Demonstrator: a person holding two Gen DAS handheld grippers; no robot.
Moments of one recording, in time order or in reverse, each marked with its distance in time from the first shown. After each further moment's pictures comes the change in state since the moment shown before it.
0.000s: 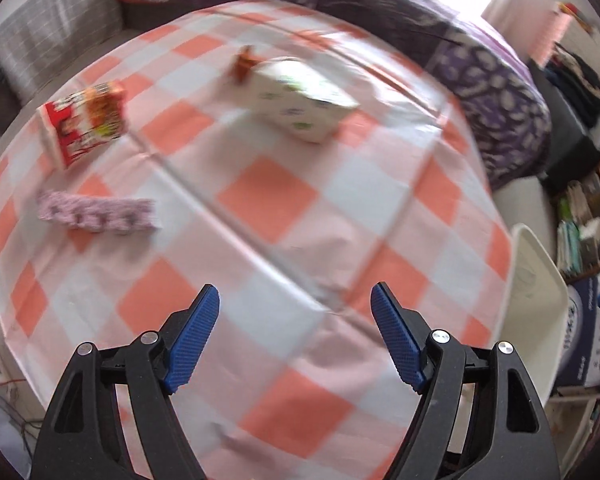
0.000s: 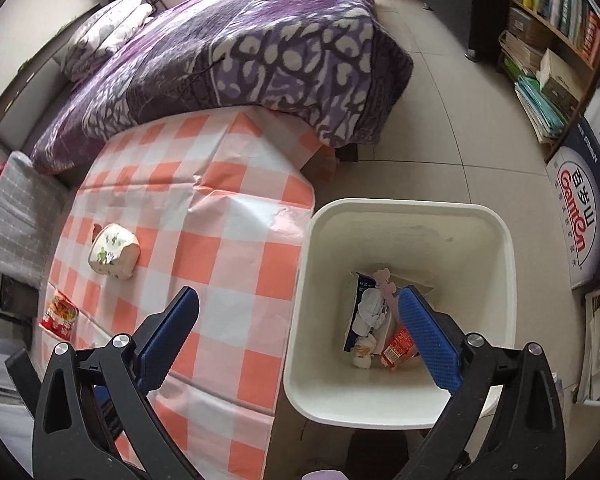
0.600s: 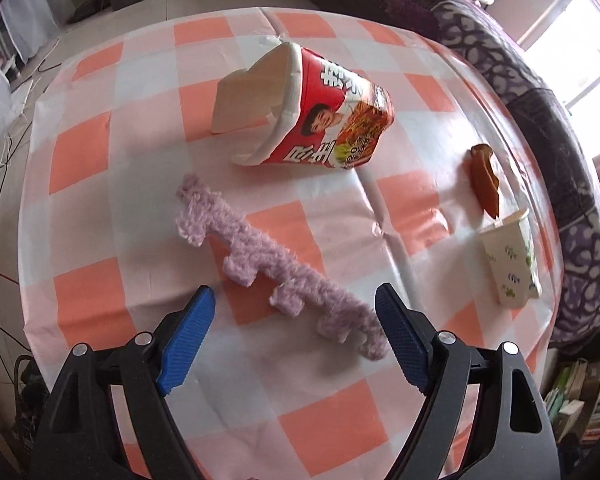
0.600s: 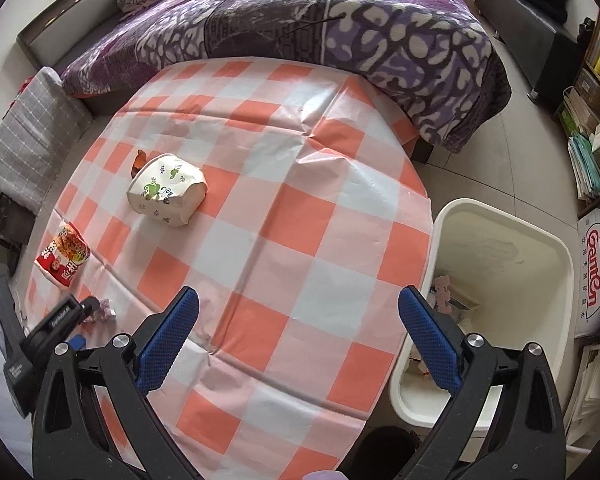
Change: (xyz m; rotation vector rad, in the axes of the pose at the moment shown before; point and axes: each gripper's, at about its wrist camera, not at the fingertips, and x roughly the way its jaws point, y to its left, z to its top) left arm 0.020 0.149 0.038 -0.528 -0.014 0.099; right arm 0.033 0.113 -0.023 -0.226 0.062 0.009
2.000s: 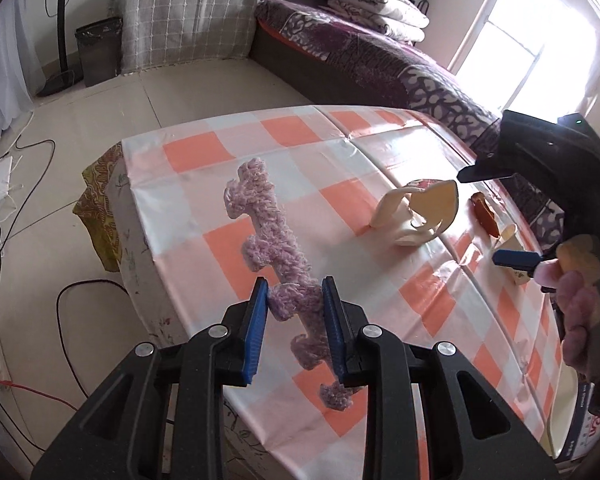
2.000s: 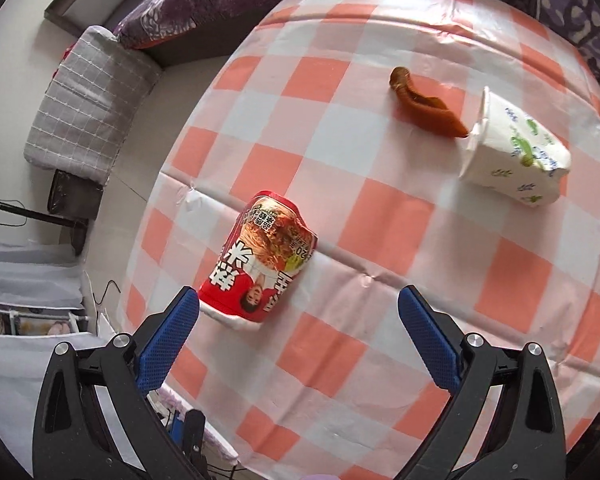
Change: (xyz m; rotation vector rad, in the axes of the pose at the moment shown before) left arm -0.058 0.160 0.022 0.220 -0.264 -0.170; right arm 0.090 0.267 0.026 0.064 0.234 0.278
